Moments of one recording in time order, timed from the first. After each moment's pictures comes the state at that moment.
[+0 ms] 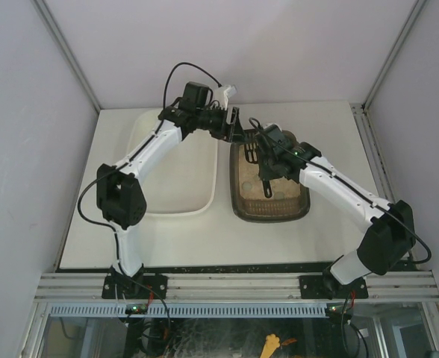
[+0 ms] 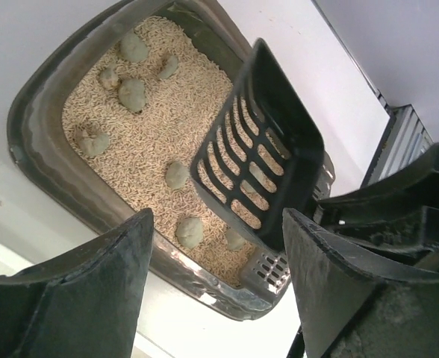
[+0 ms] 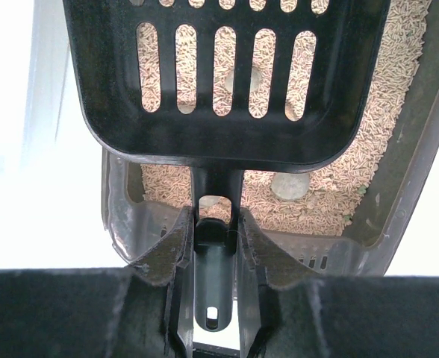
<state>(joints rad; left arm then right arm) -0.48 1.97 1.89 -0.56 0.66 -0.20 0.64 1.51 1.35 -0.82 0.22 0.39</state>
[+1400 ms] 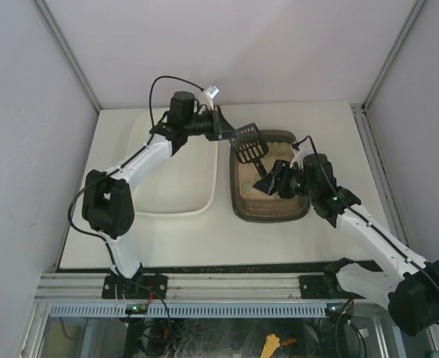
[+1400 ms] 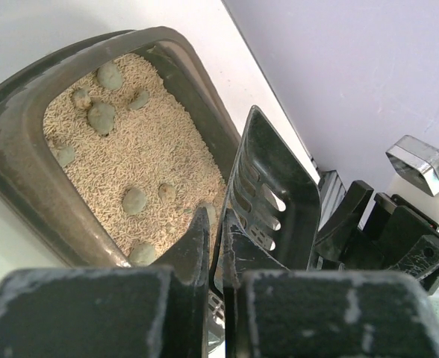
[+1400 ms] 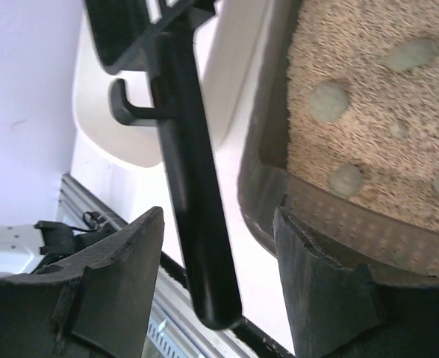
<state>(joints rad) -0.43 1.84 1.55 -0.12 0.69 -0.56 0.44 1.04 0.74 -0.25 -0.34 0.66</state>
